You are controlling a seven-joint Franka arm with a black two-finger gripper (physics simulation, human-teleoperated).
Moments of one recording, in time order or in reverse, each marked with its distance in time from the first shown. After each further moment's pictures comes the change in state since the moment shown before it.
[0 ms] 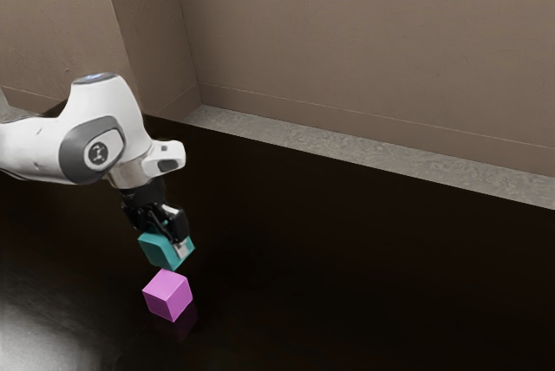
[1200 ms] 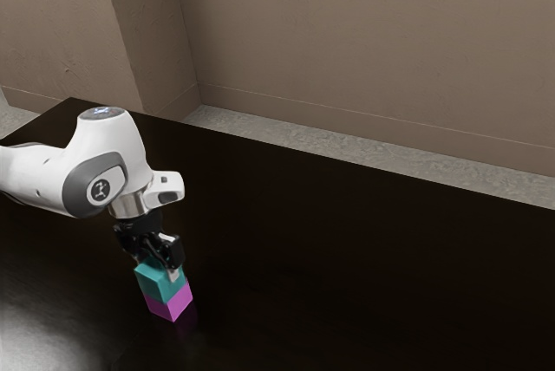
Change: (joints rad) arm 0.002 0.039 0.008 -0.101 0.078 0.119 -0.073
